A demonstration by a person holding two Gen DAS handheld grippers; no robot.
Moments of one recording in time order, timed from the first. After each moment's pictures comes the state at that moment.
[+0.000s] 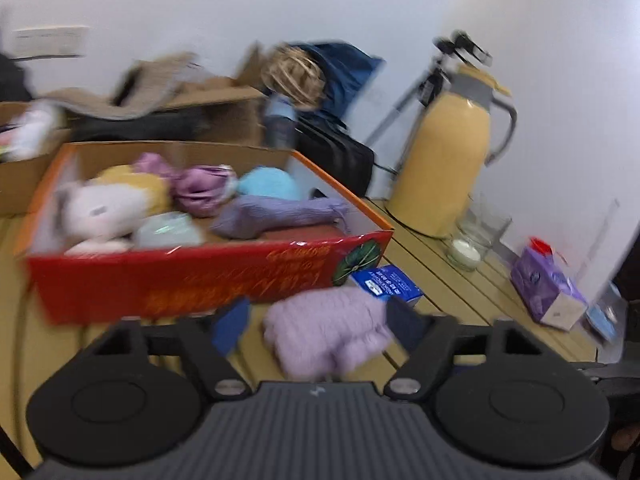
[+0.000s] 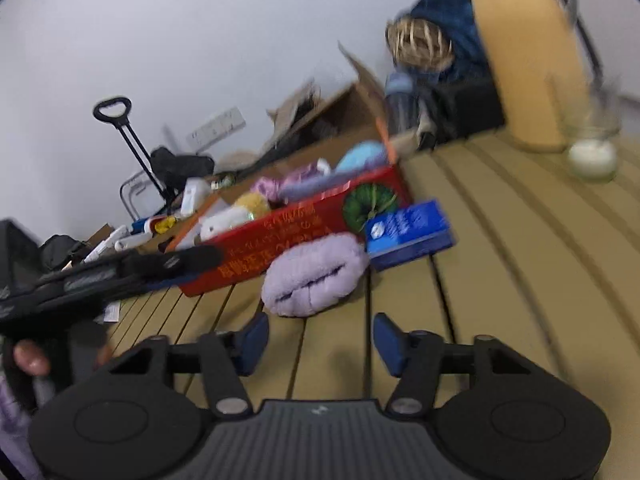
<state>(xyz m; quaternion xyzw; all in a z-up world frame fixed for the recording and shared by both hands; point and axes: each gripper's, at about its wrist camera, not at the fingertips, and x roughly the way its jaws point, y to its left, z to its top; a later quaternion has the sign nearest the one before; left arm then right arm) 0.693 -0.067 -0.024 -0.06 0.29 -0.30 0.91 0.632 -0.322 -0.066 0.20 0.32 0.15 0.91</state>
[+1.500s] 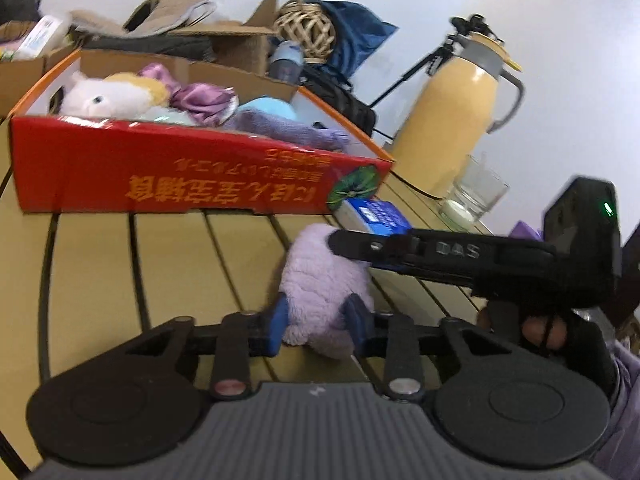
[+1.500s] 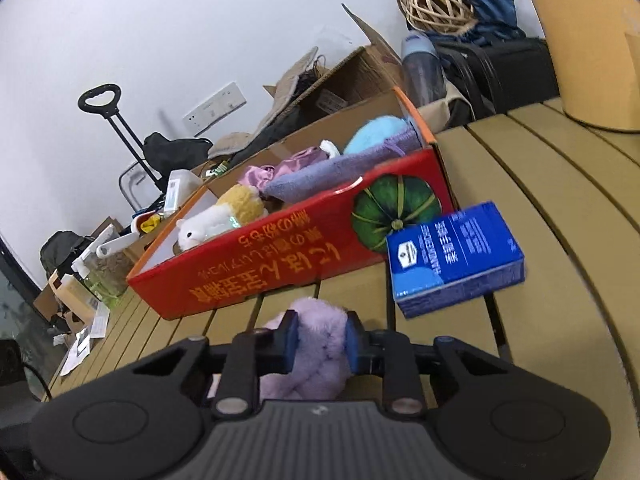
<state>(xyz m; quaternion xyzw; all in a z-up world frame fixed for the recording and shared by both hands) 0.660 -0.060 -0.068 -0.10 0.34 -0.30 0.88 0.709 -0.314 -0.086 0.21 0.33 0.17 0.91</state>
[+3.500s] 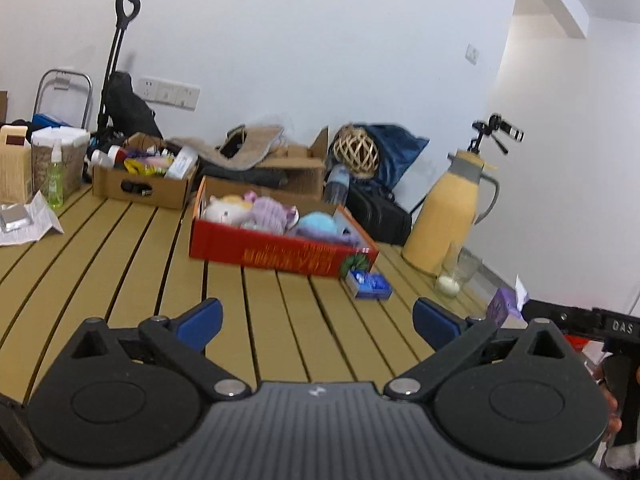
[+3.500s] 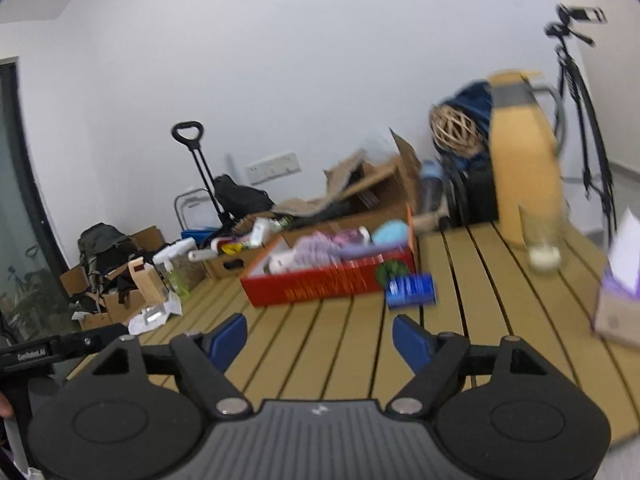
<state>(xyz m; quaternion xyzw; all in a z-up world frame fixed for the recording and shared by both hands) 0.424 -0.005 0.059 -0.12 0.22 -0.15 0.96 0.438 -0.372 0.049 0.13 0.23 0.17 0.95</state>
